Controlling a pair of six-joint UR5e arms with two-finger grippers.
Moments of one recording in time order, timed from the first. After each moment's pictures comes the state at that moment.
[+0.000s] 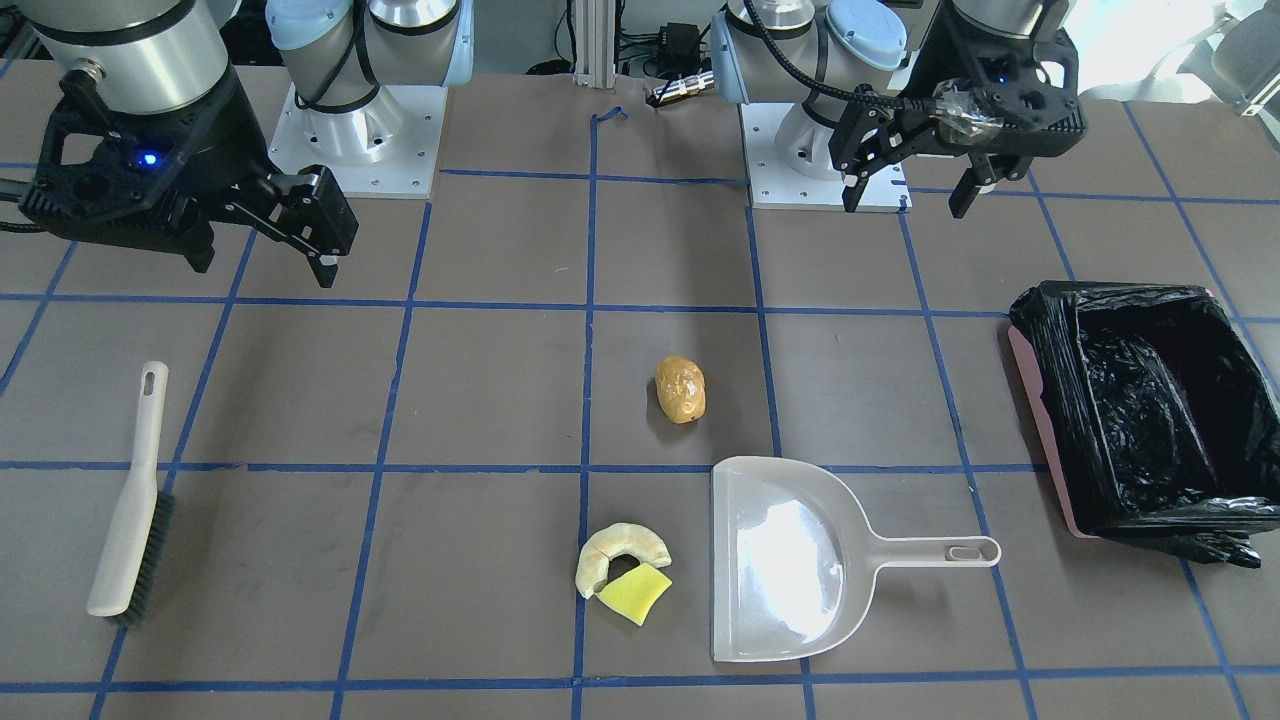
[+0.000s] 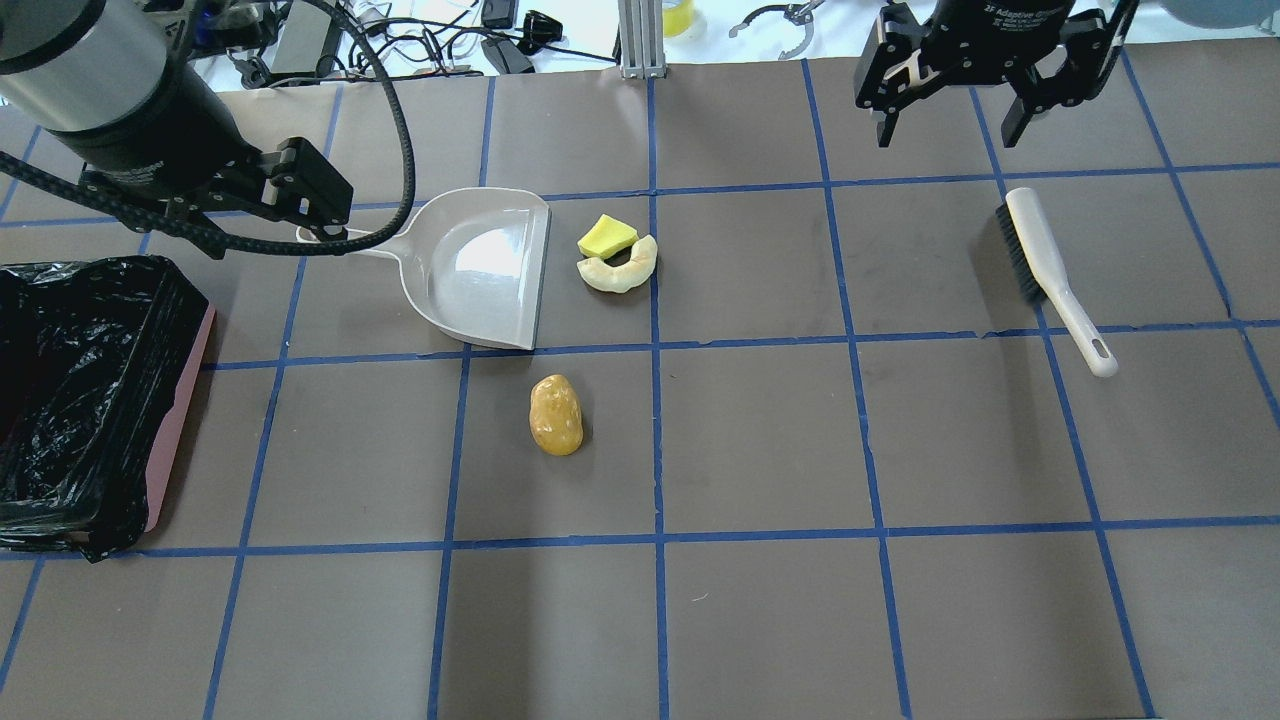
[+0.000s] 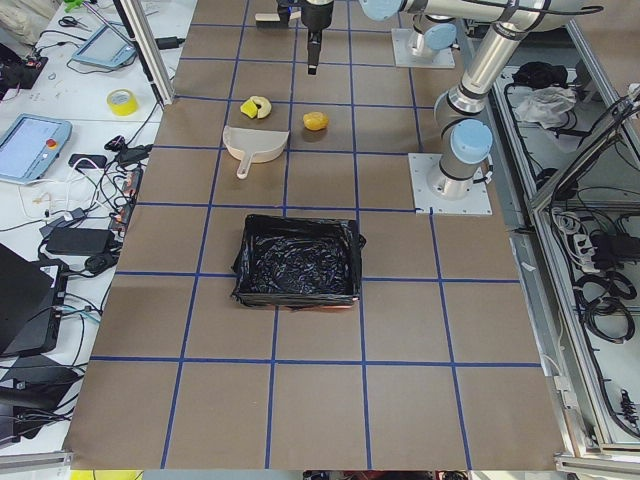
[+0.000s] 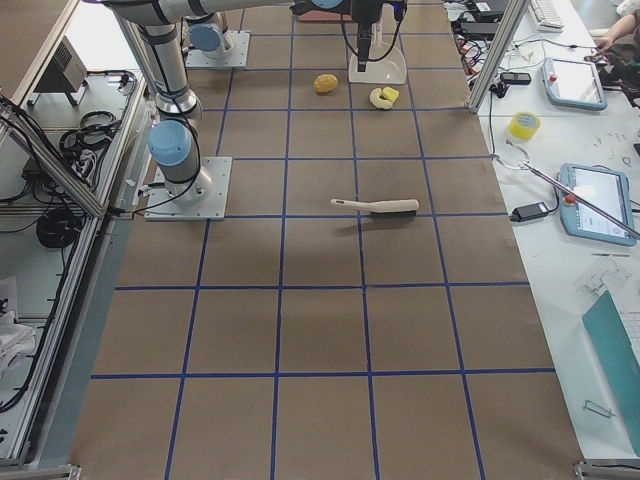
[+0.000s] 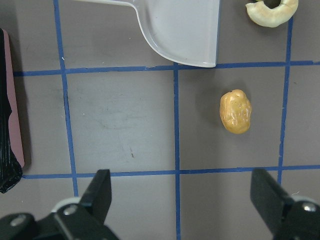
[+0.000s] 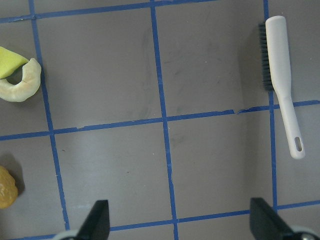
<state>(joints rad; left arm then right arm) -1.52 -1.46 -1.58 -1.60 1.56 0.08 1.60 -1.46 1.34 -1.48 -1.62 0.13</state>
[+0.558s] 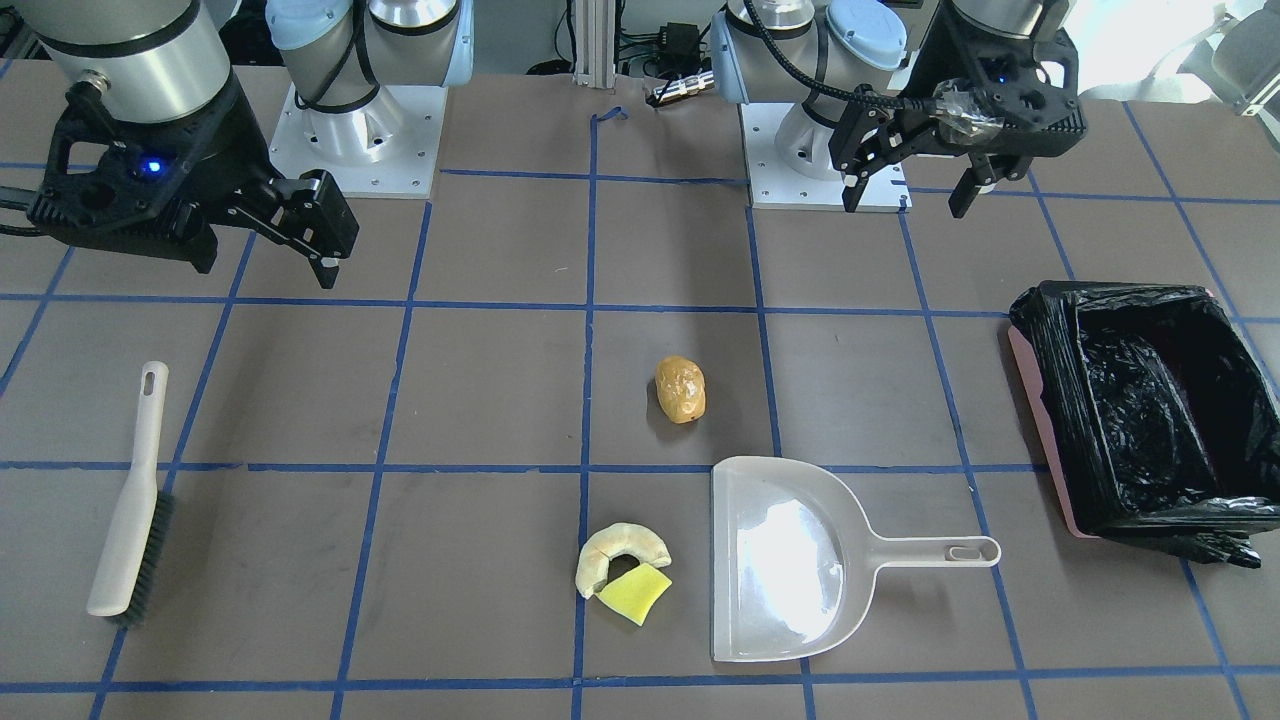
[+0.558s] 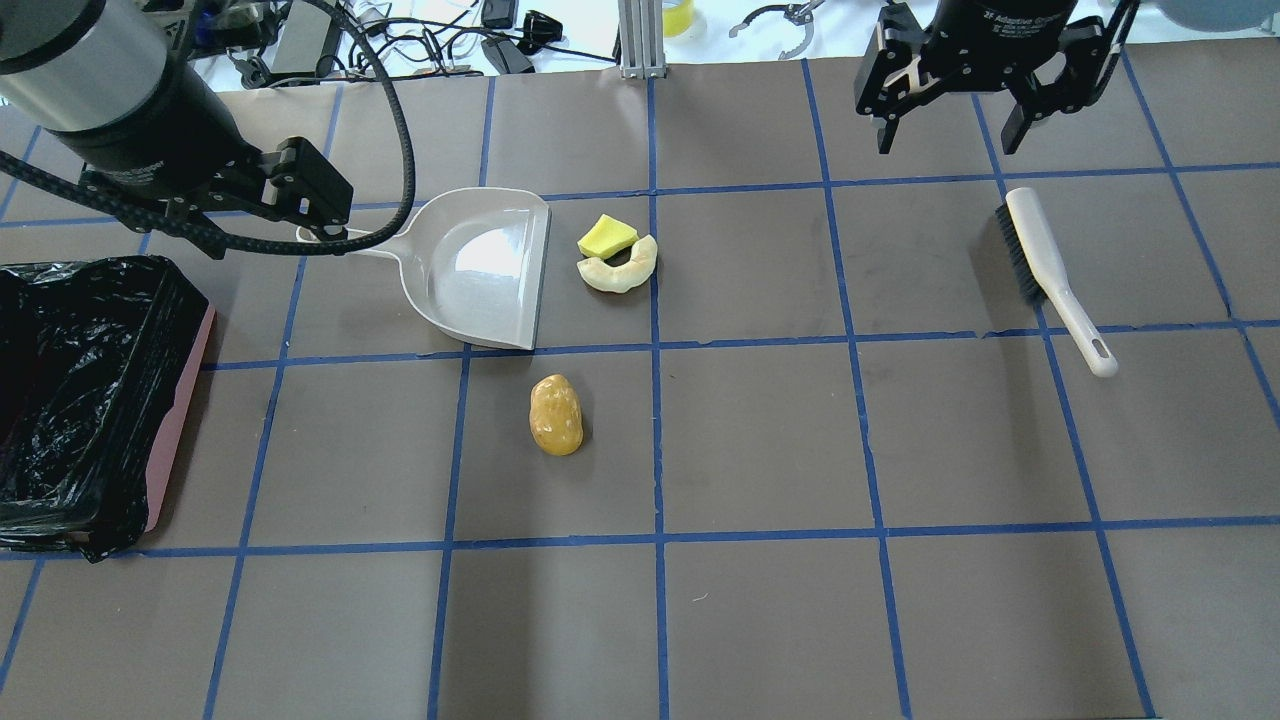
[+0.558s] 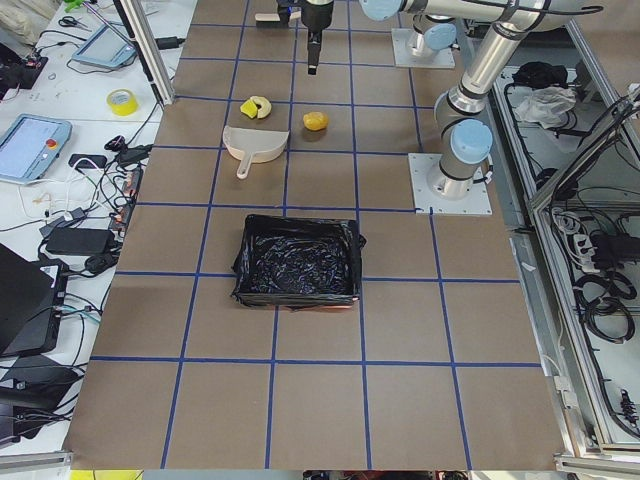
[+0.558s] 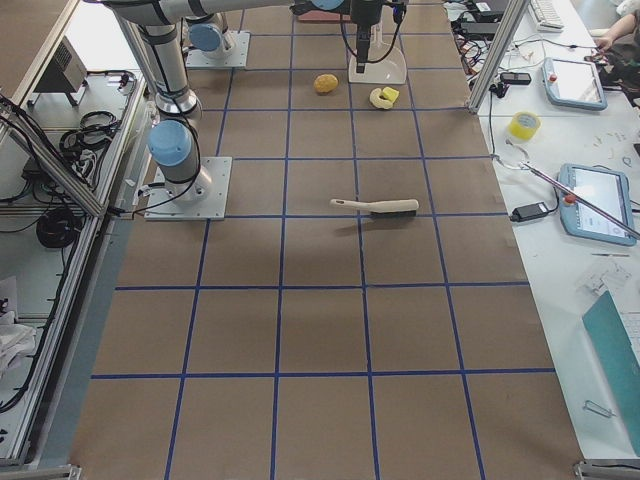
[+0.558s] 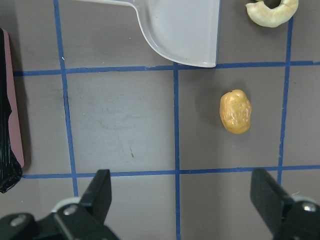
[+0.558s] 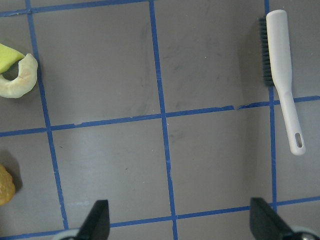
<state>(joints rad) -1.52 -1.46 -1.58 -1.60 1.56 0.07 1.60 -1.46 1.36 -1.48 -1.62 0.13</state>
